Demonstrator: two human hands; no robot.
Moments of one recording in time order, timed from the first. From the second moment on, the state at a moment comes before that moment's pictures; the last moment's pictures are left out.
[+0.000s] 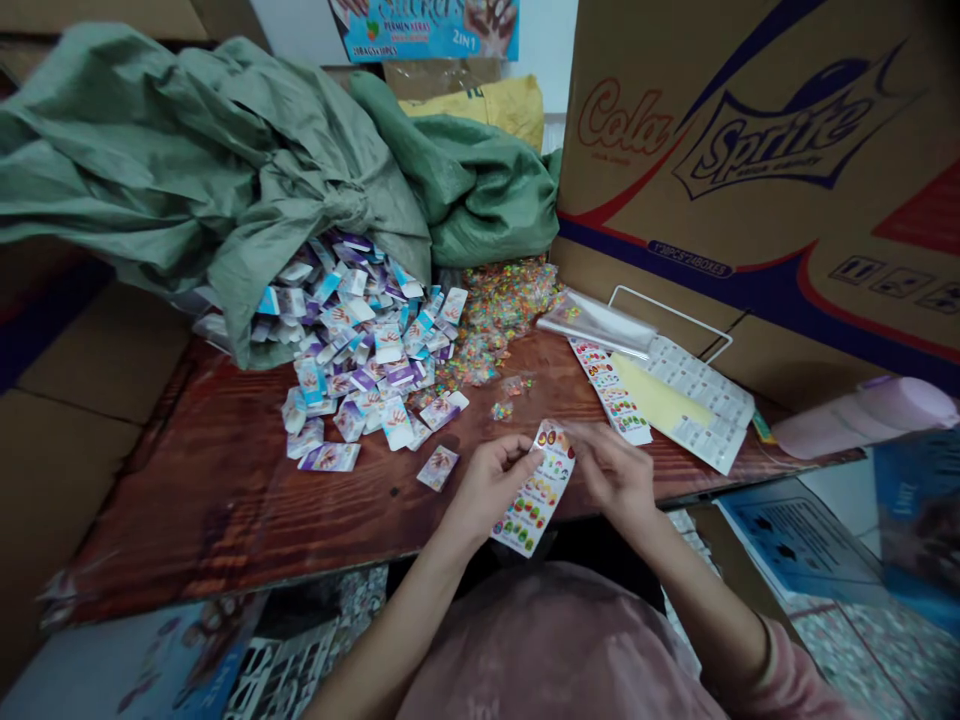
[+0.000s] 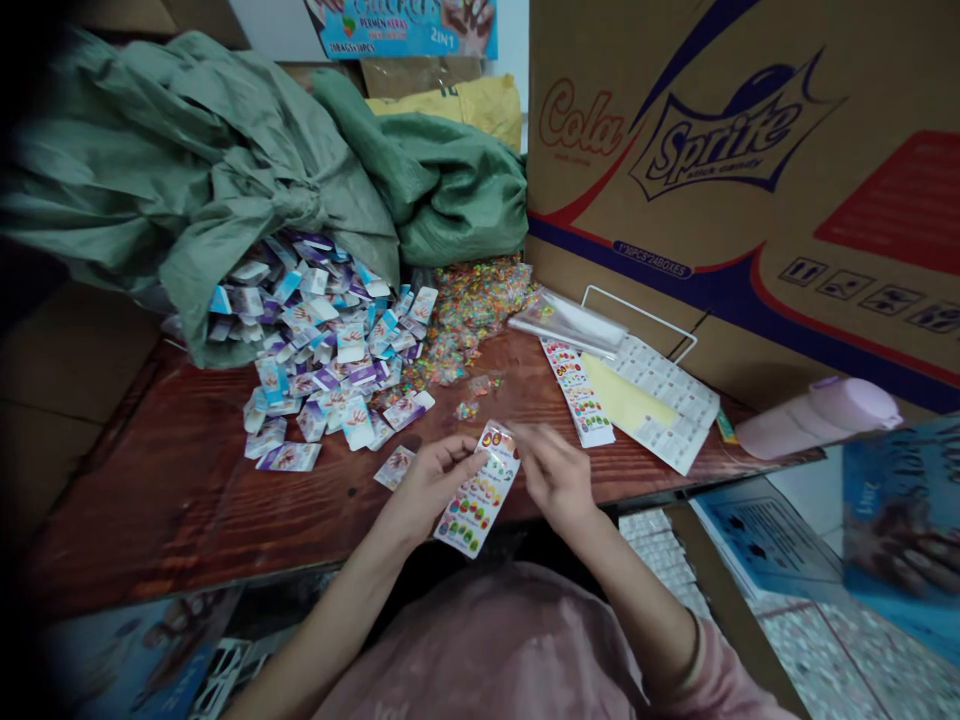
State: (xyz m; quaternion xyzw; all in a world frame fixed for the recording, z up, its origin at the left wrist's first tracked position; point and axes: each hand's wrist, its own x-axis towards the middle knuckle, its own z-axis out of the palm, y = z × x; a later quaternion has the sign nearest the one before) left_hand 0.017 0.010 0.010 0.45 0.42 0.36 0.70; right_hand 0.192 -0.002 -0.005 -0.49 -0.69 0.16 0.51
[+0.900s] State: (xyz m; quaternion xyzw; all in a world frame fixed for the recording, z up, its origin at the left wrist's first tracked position) left_hand 0.022 0.010 -0.007 0.38 0.45 0.31 0.75; right_hand 0.184 -0.004 -0.026 -0.50 -0.52 0.42 0.55
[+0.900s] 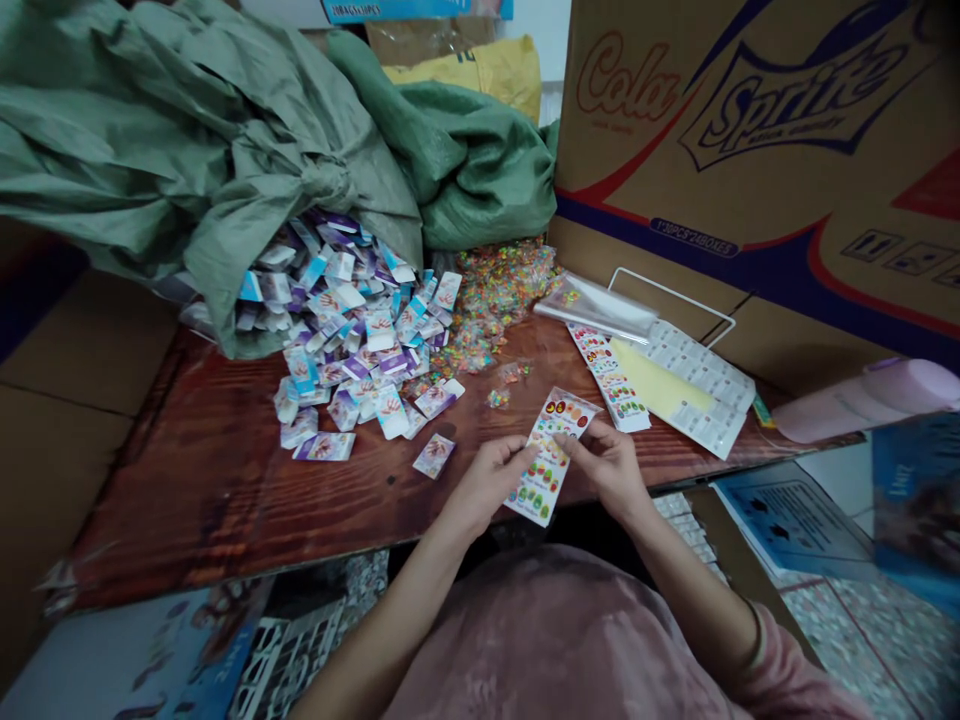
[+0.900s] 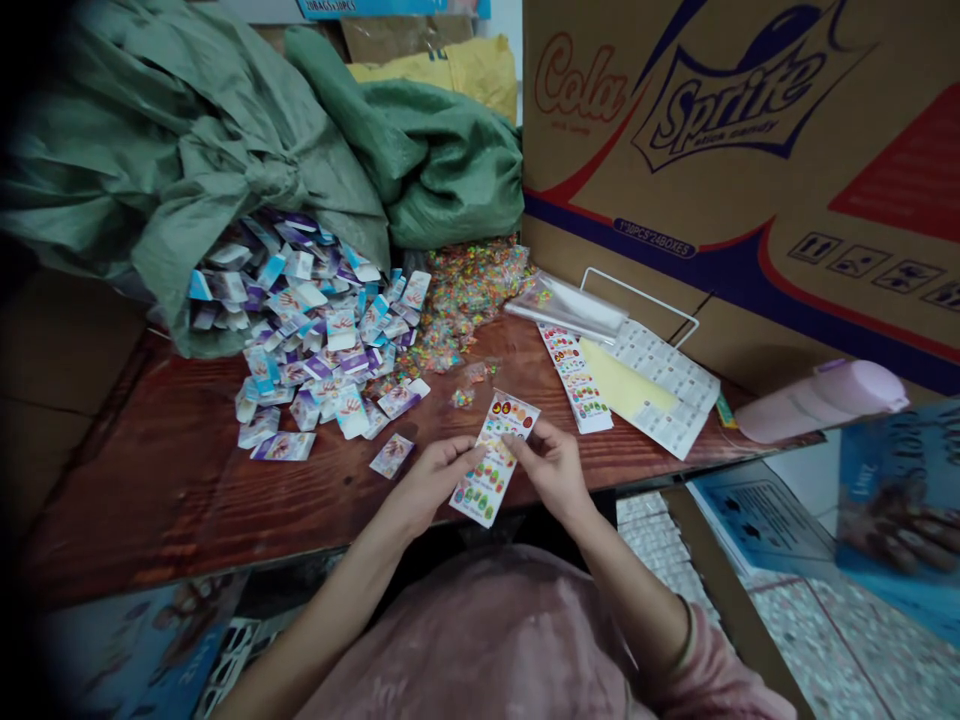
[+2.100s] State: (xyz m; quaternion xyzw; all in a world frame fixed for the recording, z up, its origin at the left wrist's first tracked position) left_hand 0.012 0.001 -0.006 0.42 0.43 0.34 0.73; right_hand 0.195 -0.019 -0.025 -0.40 -0.83 0.16 0.35
